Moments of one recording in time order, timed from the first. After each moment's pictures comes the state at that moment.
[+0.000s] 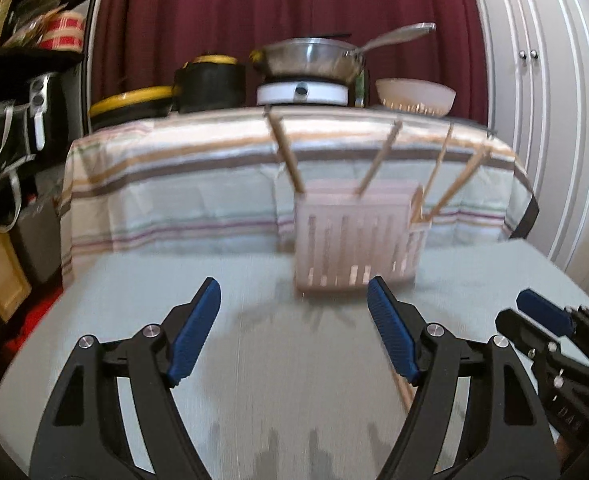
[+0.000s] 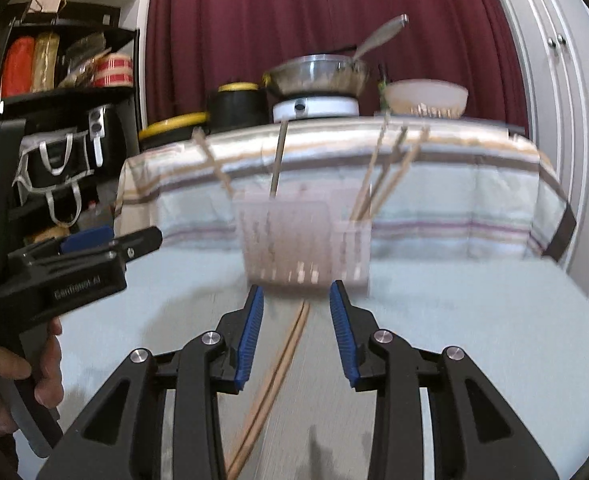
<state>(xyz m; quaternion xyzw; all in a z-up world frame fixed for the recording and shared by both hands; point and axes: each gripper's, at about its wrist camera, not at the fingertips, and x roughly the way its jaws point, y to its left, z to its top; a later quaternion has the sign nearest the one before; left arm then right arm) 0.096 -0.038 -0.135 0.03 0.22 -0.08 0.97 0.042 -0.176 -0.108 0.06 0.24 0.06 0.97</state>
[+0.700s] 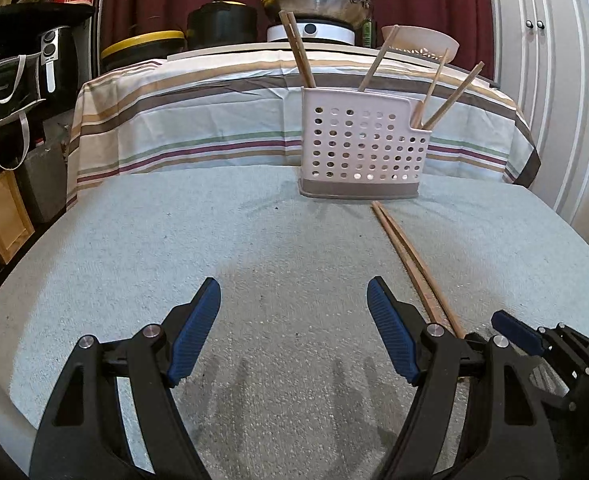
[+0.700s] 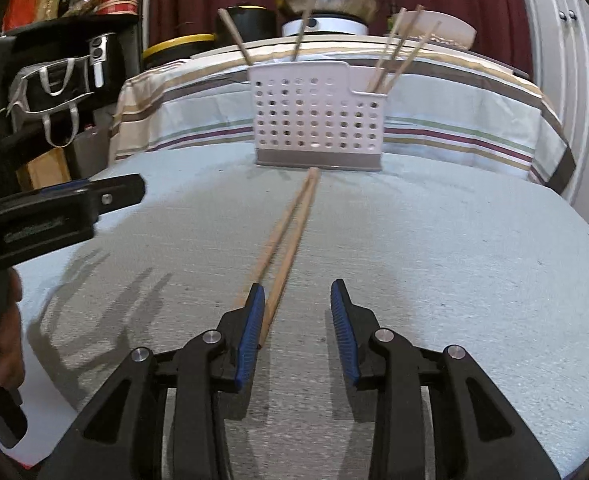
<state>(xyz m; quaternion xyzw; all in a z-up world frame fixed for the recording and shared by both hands) 0.052 -0.029 -0.200 0.02 0.28 -0.07 0.96 0.001 -0.150 -0.187 0.02 0.33 0.04 0.94</state>
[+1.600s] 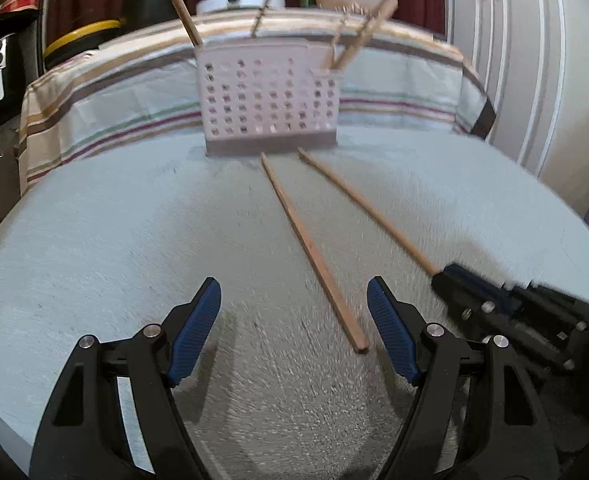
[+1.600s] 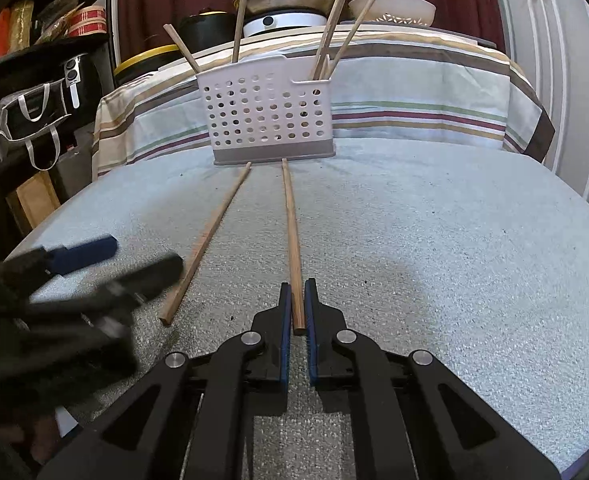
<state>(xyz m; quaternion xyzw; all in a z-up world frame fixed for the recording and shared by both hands) 0.039 -0.113 -0.236 0.05 0.33 -0.14 0.93 -0.005 -0.199 -0.194 0.07 0.34 0.03 0.94</state>
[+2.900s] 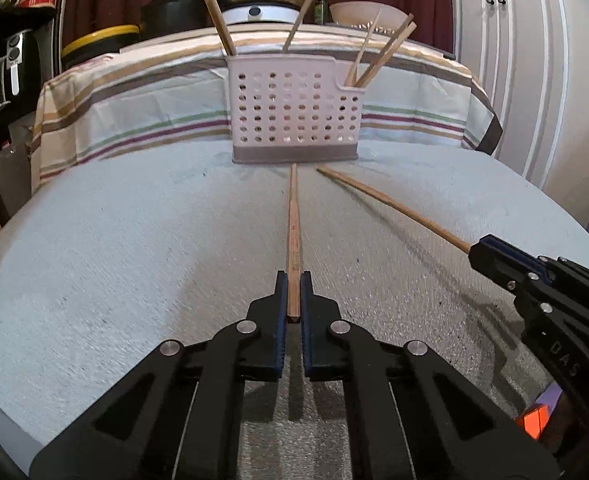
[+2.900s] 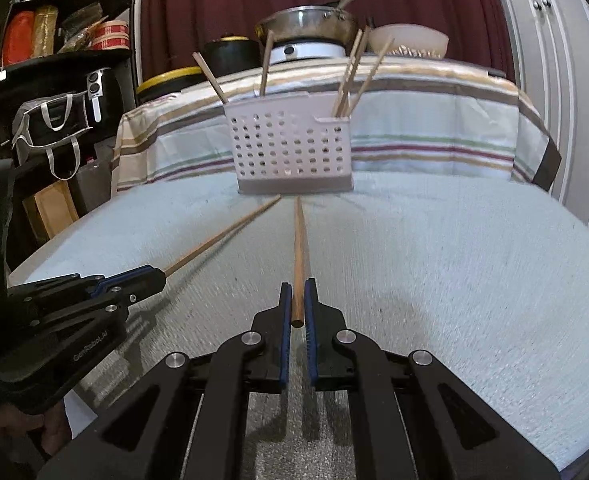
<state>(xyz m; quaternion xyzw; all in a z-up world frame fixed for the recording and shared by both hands) 0.028 -0.080 -0.232 0.04 0.29 -0.13 0.95 -0.017 -0.193 -0.170 0.05 0.28 0.05 0.96</state>
